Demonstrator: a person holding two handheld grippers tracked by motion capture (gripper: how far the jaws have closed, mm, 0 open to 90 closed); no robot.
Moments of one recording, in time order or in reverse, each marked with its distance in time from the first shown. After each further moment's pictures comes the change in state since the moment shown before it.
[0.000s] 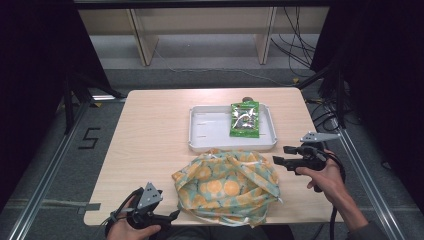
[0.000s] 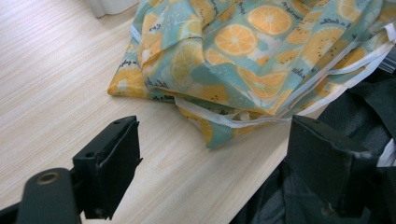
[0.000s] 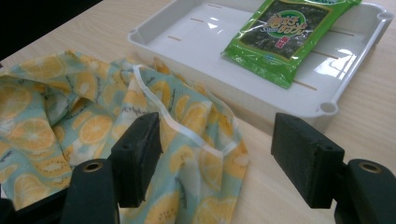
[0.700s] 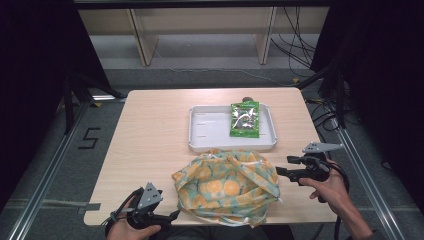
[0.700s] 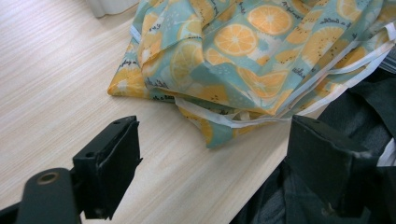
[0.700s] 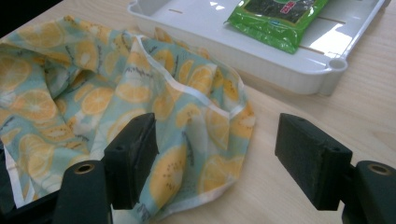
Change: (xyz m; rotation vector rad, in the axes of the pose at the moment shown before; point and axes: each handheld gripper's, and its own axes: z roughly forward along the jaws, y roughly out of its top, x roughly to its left) left arm -0.001 0.000 0.000 -0.002 -0.002 -0.001; right arm 0.006 -0.025 -0.007 0.041 -0.004 0.011
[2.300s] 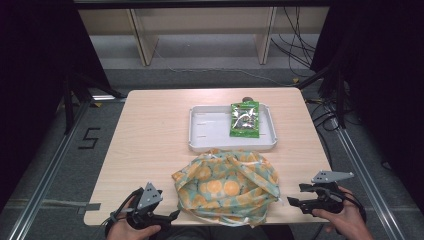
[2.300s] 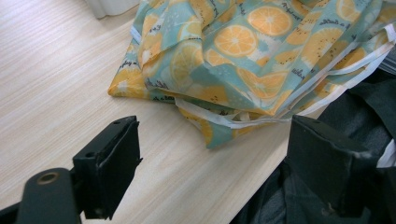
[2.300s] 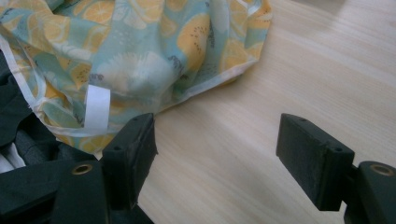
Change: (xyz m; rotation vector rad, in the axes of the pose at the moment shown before) left arm -0.005 0.000 0.003 -0.060 0.003 -0.073; right arm 0.026 -0.064 -0.030 0.124 -0.064 -0.008
